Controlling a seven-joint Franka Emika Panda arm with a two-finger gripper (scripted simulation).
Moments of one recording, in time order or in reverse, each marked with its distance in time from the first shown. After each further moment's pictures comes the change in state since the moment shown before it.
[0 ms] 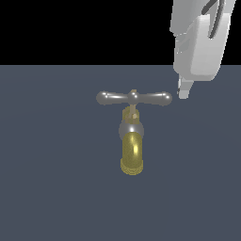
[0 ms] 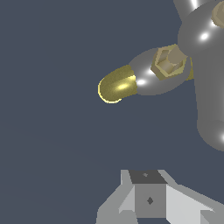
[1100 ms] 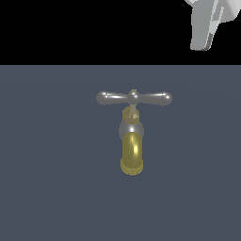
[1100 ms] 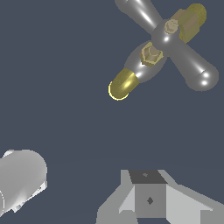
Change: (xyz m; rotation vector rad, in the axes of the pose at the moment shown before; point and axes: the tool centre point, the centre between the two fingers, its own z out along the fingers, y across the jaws) arm 0.002 -0.070 -0.084 0.023 -0.021 0.489
